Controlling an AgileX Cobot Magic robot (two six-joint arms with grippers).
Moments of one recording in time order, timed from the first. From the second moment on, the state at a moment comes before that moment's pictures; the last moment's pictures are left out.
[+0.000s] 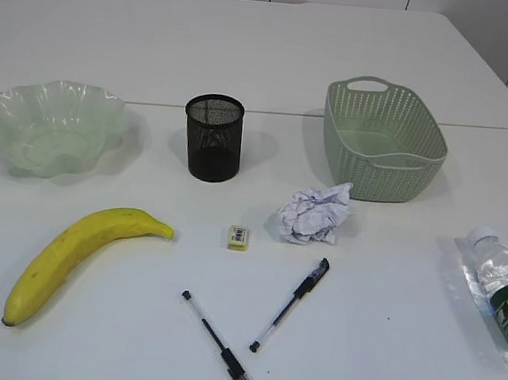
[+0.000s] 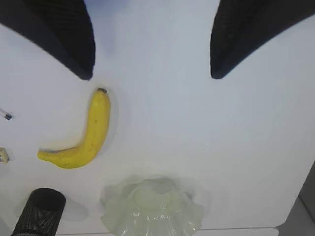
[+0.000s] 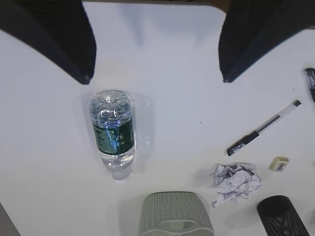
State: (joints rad) left arm 0.06 0.01 -0.53 -0.05 1.12 0.00; right arm -0.03 -0.02 -0.49 0.11 1.14 -0.08
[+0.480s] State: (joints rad) left arm 0.06 0.01 -0.53 -0.06 1.12 0.00; right arm -0.03 -0.02 -0.49 0.11 1.14 -0.08
